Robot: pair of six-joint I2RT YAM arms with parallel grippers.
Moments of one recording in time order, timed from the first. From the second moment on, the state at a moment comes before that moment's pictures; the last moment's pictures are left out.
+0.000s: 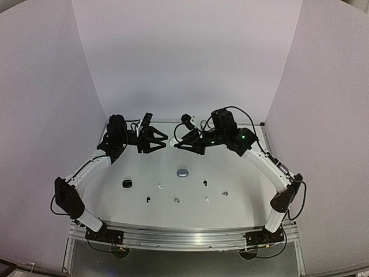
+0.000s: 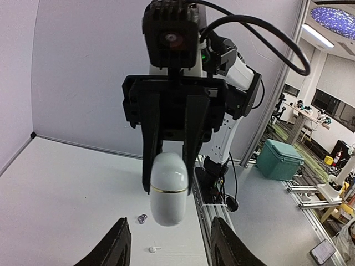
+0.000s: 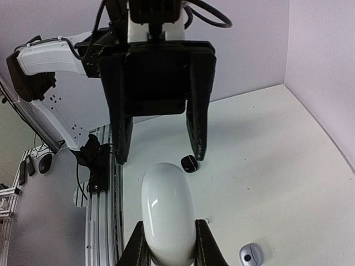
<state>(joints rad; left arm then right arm) -0.49 1.55 1.38 0.23 1.23 -0.28 0.75 1.81 2.01 -0.65 -0.68 -0.08</state>
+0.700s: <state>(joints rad) -0.51 1.56 1.45 -0.11 1.23 0.08 0.81 1.90 2.17 -0.76 -0.59 -0.17</state>
